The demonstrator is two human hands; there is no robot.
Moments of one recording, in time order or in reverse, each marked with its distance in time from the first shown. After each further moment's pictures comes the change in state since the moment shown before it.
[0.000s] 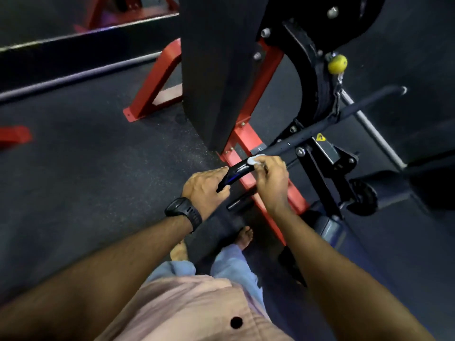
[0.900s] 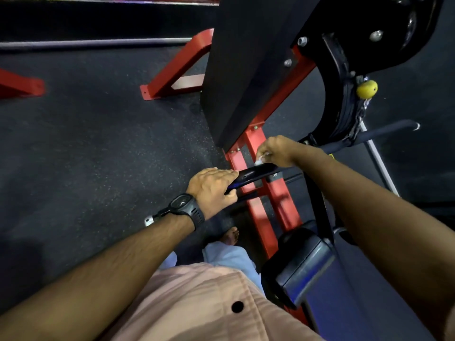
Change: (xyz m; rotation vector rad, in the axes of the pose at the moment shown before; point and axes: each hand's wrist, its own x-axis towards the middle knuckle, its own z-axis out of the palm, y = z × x) left_hand -0.007 0.016 0.014 0.049 0.096 -0.034; right_hand 0.128 -0.034 -0.014 -0.660 -1.148 -0.435
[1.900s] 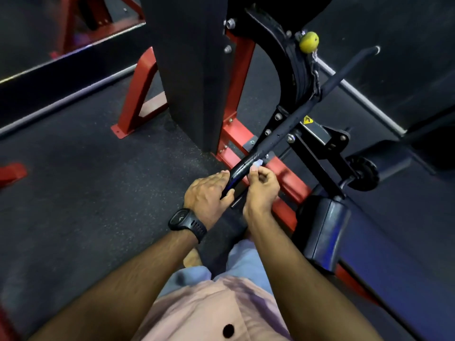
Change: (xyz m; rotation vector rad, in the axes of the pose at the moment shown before) left_hand 0.009 0.000 0.005 0.145 -0.116 0.225; right_hand -0.011 -0.102 0.133 1.858 1.503 0.937
